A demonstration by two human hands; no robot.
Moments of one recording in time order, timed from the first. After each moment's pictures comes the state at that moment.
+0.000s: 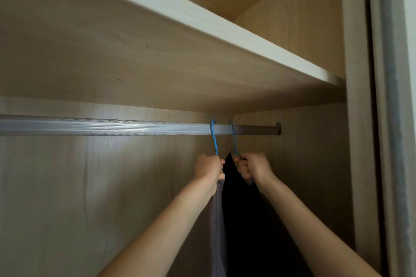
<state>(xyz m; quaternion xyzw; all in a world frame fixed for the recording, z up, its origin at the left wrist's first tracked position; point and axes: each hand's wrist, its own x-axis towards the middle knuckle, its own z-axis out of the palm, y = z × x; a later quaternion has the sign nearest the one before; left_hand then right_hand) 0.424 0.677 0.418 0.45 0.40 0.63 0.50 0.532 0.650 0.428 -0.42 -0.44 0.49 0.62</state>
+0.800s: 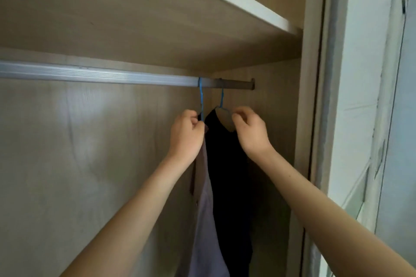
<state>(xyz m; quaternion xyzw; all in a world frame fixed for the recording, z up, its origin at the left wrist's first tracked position) 0.407 0.580 0.371 0.67 0.44 0.59 0.09 0.556 0.535 0.384 -0.51 -0.60 0.07 0.61</state>
